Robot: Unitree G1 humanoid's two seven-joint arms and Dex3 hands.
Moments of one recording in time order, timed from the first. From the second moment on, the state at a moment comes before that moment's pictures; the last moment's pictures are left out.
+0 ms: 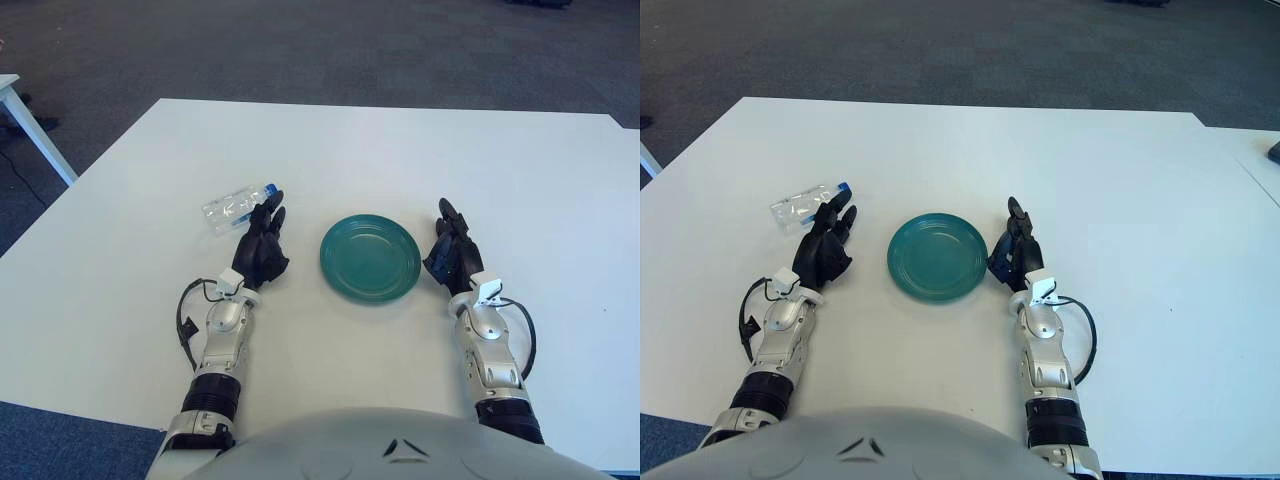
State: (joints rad) left arm 0.00 0.01 0.02 0.45 -0.08 -0.43 -0.22; right arm 0.12 0.01 -0.02 0.11 -0.02 -0.14 0.02
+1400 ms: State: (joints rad) left arm 0.01 0.07 -0.12 0.34 0.54 -0.40 0.36; right arm 0.10 0.00 -0.01 0.10 -0.02 -0.14 0.03
